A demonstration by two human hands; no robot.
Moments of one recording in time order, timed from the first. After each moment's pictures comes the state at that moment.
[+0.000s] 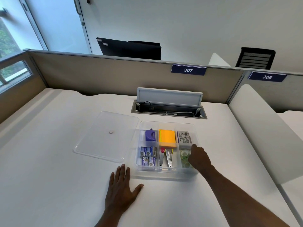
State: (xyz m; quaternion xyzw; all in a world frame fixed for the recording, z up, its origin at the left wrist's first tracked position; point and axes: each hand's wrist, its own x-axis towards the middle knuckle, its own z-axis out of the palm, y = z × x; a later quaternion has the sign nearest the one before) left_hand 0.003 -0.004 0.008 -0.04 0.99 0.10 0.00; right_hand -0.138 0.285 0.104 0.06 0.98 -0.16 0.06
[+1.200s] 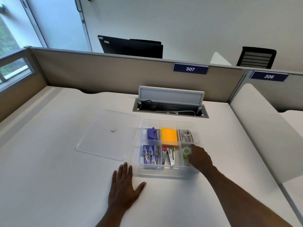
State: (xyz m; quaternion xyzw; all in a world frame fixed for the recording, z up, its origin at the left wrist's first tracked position) left_hand 0.003 -0.004 0.009 -0.03 0.99 0.11 0.00; right_hand -0.131 0.282 0.096 0.03 0.98 -0.16 0.06
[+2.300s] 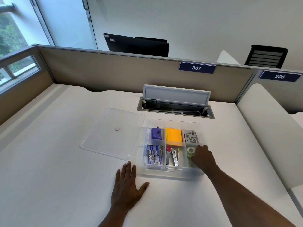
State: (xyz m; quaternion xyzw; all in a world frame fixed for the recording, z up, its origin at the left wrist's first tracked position) left_hand 0.002 -0.005 0.006 -0.04 0.99 0.11 0.02; right_hand -0.145 0.279 0.087 0.06 0.99 -0.11 0.07
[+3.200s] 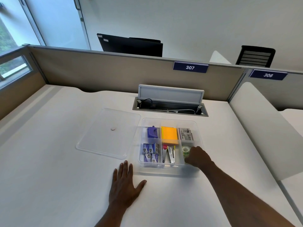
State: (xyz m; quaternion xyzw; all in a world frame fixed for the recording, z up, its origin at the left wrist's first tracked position) left_hand 0.002 -0.005 0.004 -0.04 0.99 0.11 -0.01; right_hand -0.136 0.278 0.095 0.04 0.98 -0.11 0.14
